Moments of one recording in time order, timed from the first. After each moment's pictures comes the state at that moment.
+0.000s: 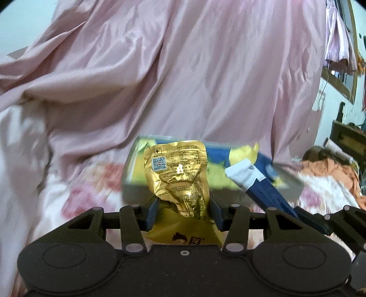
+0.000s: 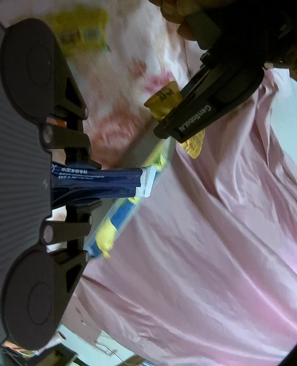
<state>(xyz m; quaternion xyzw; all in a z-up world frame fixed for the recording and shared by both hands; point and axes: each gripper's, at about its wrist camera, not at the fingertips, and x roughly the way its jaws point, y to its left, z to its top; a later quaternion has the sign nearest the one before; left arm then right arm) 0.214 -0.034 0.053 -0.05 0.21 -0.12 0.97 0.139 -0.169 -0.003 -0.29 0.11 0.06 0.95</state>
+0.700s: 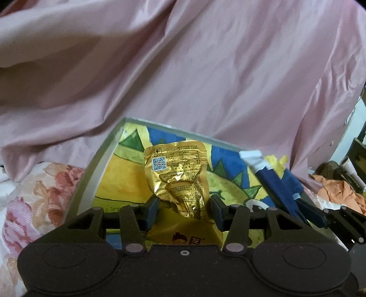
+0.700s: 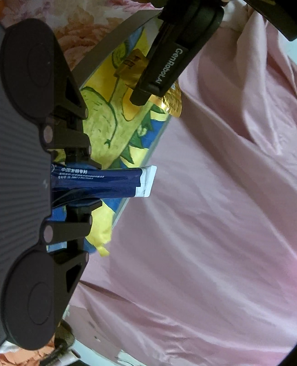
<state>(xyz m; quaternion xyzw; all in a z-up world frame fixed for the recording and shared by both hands) 0.373 -0.054 0.033 -0.13 0.30 -0.11 0.94 0.308 -0.218 0.014 -0.21 0.17 0.05 0.96</state>
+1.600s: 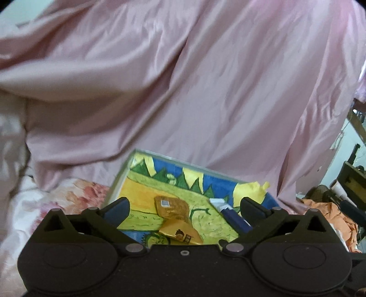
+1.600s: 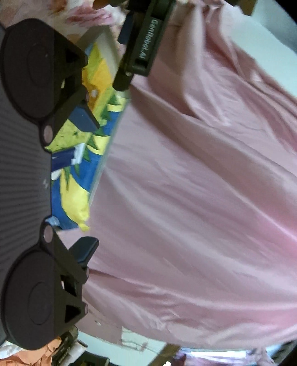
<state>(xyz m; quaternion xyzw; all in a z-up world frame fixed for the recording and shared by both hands) 0.296 -0.041 0.081 -0.15 0.21 -0.09 0.96 0.242 -0.242 0.064 -0.14 0.07 0.03 0.99</state>
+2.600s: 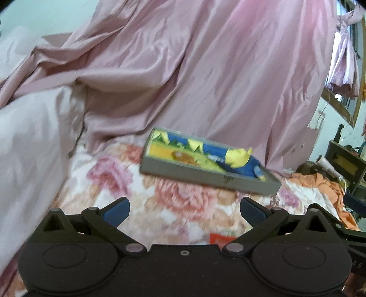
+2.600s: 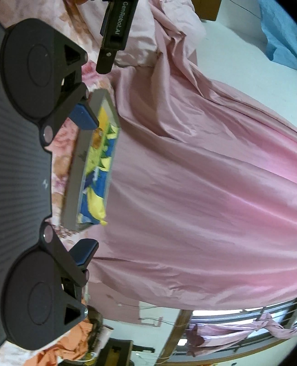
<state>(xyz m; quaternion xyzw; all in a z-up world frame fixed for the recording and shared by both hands) 0.100 -0.007 0.059 -0.12 0.22 -0.09 0.96 0.059 -0.241 0.056 -0.07 0.06 0.03 1.00</state>
